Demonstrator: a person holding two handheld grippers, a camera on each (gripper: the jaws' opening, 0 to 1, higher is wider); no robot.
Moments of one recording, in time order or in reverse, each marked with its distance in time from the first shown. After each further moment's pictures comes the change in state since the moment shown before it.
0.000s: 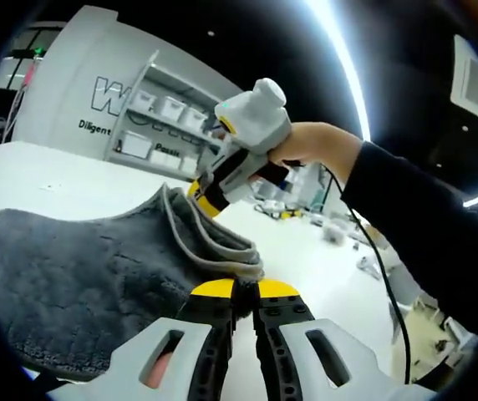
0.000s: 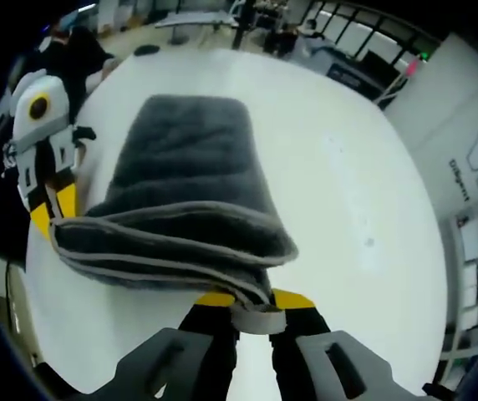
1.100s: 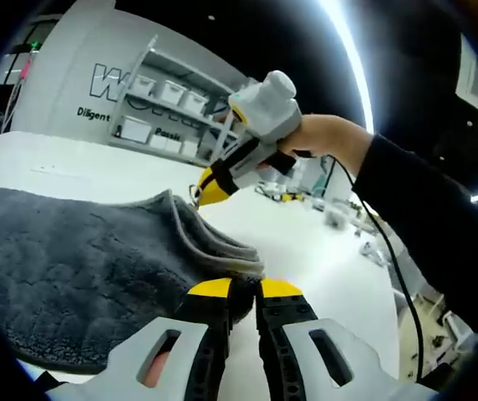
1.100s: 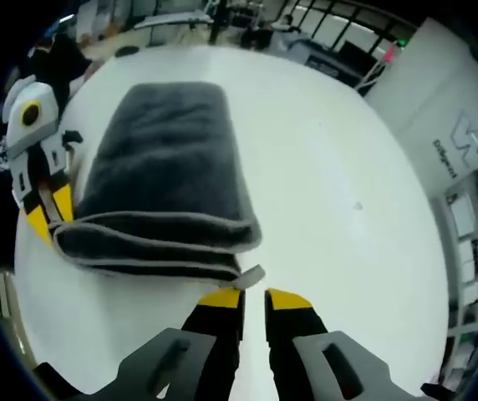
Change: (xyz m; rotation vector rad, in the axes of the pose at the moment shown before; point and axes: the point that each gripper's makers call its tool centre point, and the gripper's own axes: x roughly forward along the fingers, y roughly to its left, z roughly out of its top) left arm 0.019 -0.001 -0.031 -0.003 0.082 0.008; right arm 0.002 -0.012 -0.042 0.083 0.005 -0.069
